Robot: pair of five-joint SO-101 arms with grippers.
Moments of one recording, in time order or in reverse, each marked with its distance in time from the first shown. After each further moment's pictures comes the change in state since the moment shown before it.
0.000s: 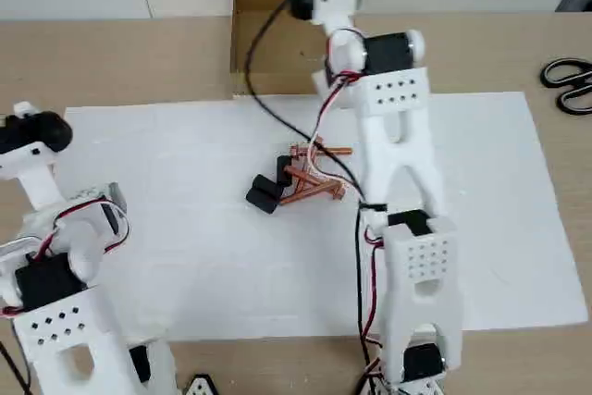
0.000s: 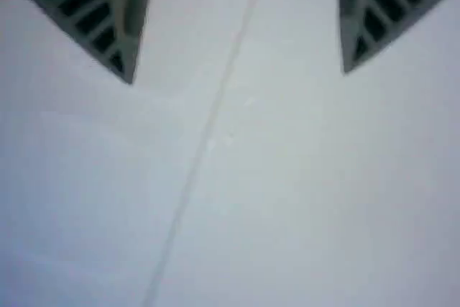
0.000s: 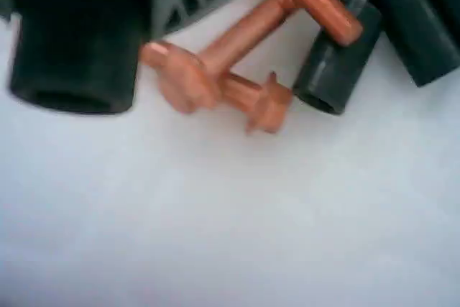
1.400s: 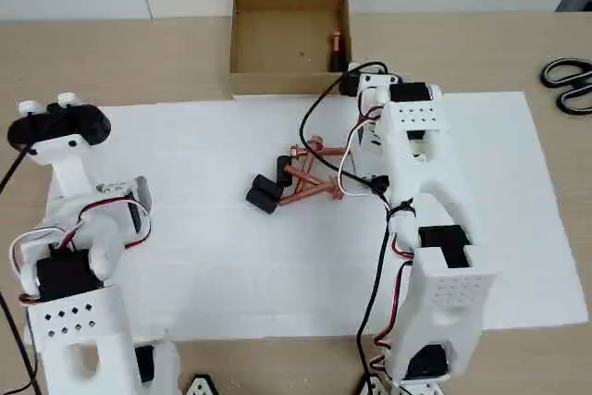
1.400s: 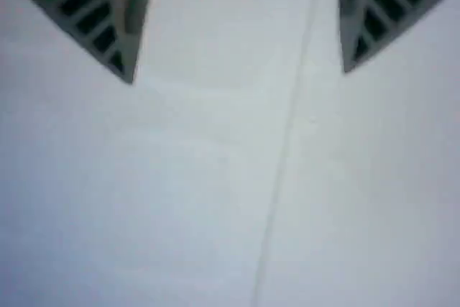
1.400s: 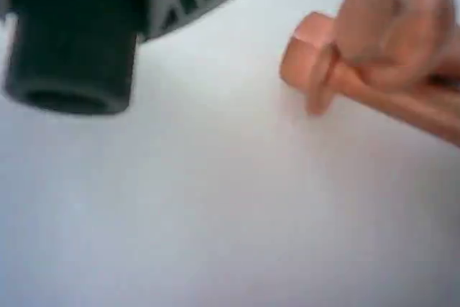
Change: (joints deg) left arm 7.7 0.0 1.4 -2.5 -1.0; right arm 6.4 -13.6 52.0 -15.5 -3.5
